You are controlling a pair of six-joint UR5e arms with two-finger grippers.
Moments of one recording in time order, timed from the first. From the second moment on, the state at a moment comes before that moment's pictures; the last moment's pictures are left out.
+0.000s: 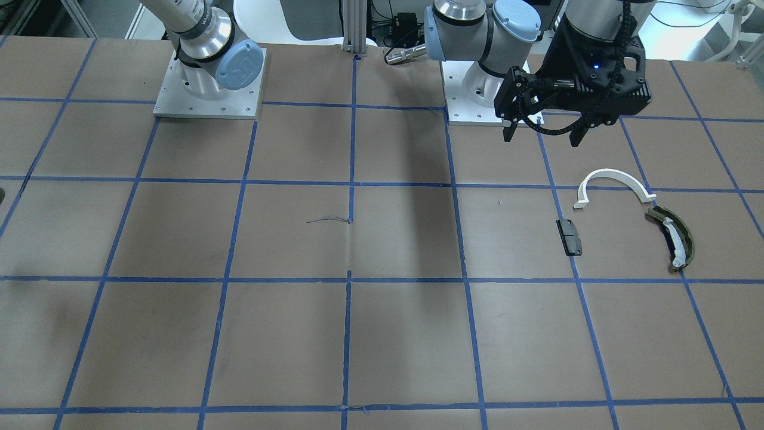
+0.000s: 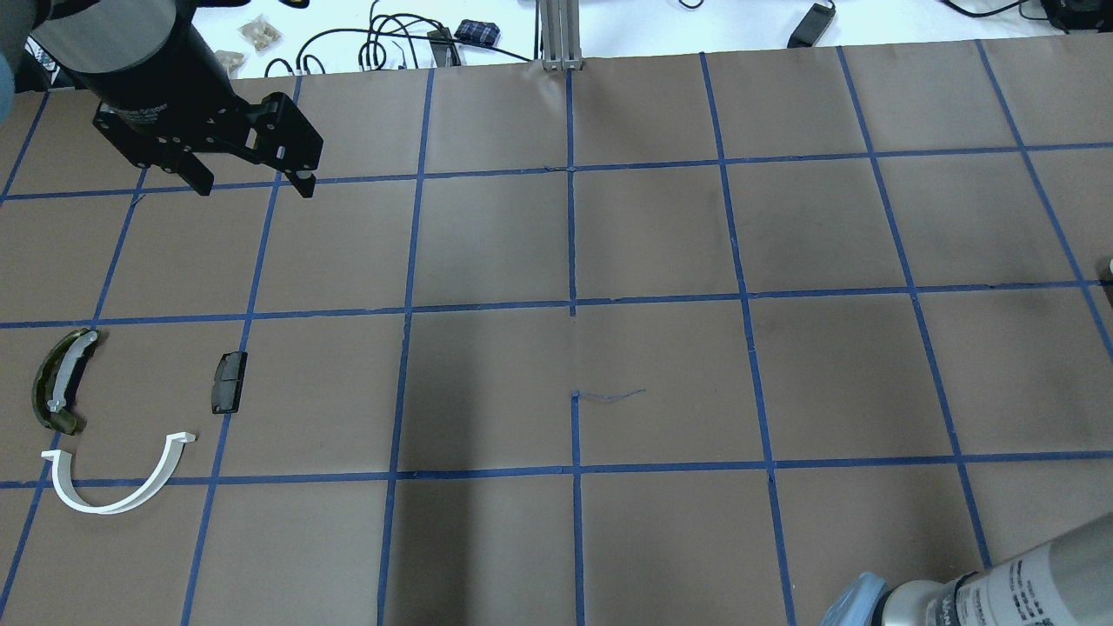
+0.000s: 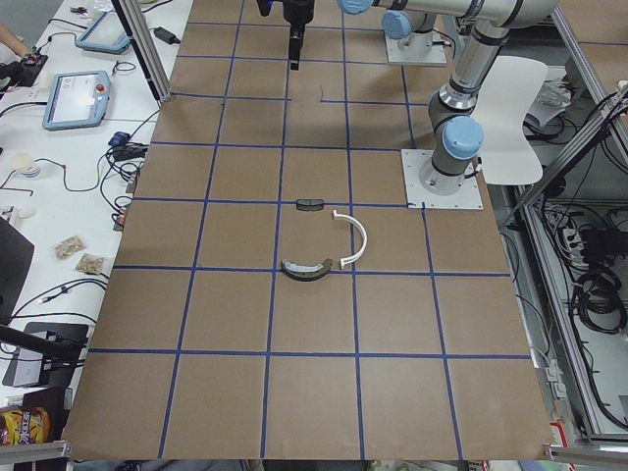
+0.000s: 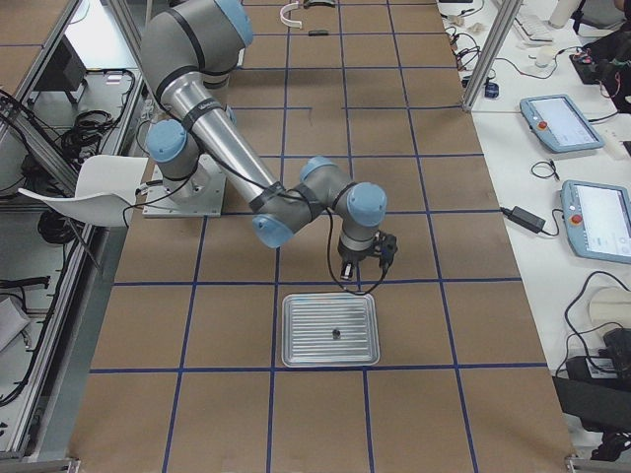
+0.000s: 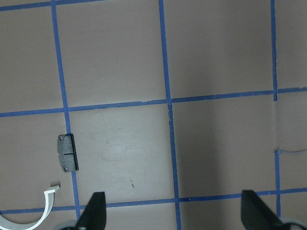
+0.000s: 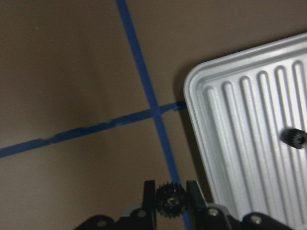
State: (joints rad) left arm -1.54 -1.54 -1.50 -1.61 1.58 0.10; right arm 0.84 -1.19 1.63 -2.00 -1.59 -0.51
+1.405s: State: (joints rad) left arm -1.54 -1.54 -1.50 -1.61 1.58 0.10; right arm 1.86 -1.20 1.74 -2.03 -1.45 0.52
